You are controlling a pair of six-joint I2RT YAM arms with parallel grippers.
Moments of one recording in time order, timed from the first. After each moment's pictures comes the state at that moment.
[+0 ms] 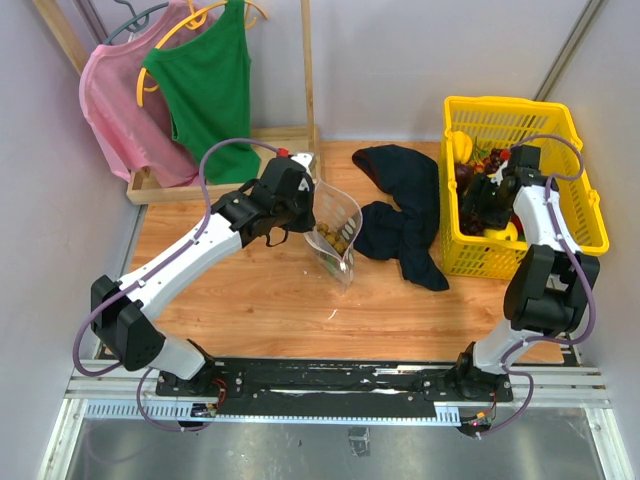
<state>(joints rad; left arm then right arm) -0.69 1.45 1.38 -0.63 -0.09 -0.42 -0.22 1.65 1.37 -0.79 -0.22 0.18</state>
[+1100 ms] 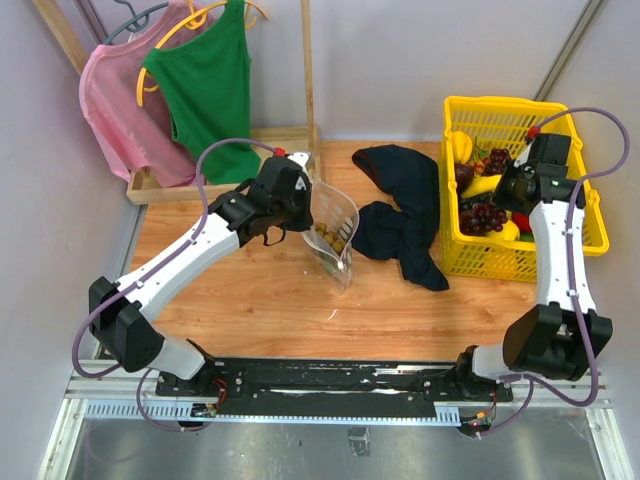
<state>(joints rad) -0.67 1.44 1.37 -0.63 -0.08 -0.42 -0.22 1.41 1.41 -0.83 -0.10 0.17</state>
